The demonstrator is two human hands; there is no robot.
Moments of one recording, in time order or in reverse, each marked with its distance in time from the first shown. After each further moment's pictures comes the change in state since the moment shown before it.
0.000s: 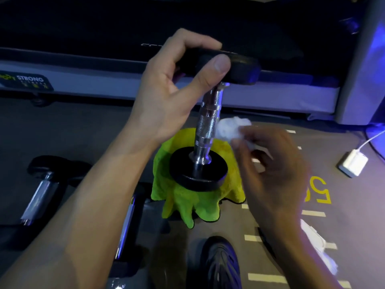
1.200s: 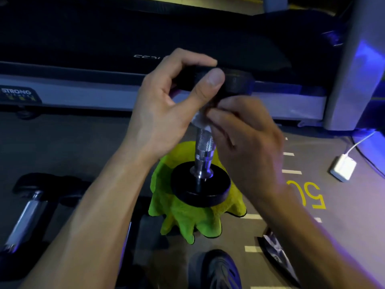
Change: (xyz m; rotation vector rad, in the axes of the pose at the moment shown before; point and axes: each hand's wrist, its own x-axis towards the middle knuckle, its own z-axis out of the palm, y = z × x) left_hand 0.007 -0.004 -0.010 0.011 0.013 -0.061; right_hand 0.065 -0.015 0.038 -0.298 0.010 -0.499
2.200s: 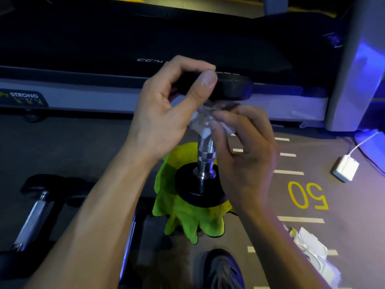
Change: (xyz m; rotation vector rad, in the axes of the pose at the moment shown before) left_hand -0.004 0.002 -0.005 -0.042 -0.013 0.005; right_hand -0.016 -0.016 0.011 0.209 0.214 0.345
